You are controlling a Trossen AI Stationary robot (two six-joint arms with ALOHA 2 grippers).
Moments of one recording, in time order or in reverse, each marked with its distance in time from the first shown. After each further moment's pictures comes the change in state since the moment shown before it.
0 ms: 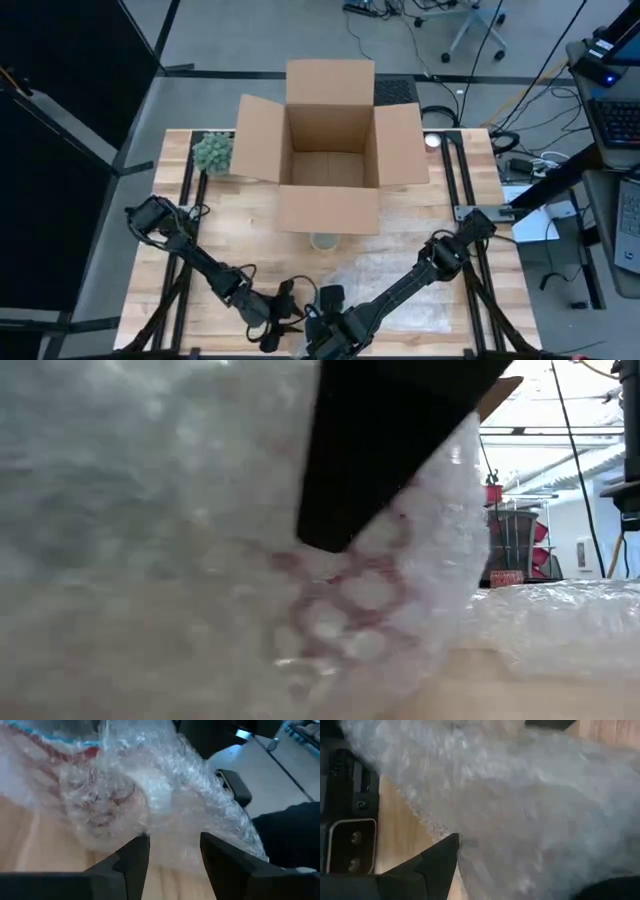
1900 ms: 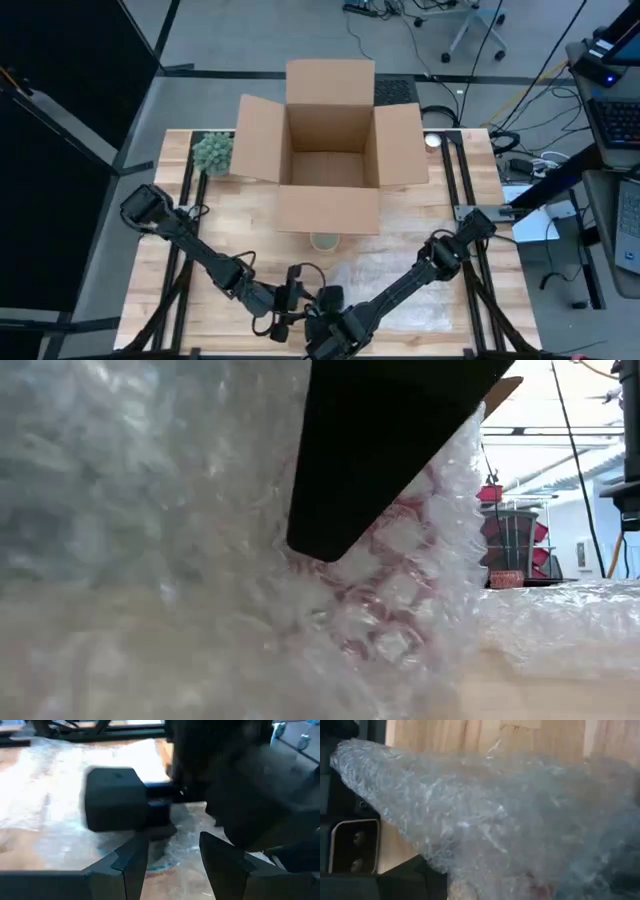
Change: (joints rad) left arm 0.043 -0.091 0.071 -0.103 -0.086 0.256; right arm -0.011 0.000 0.001 0.018 -0.016 -0.002
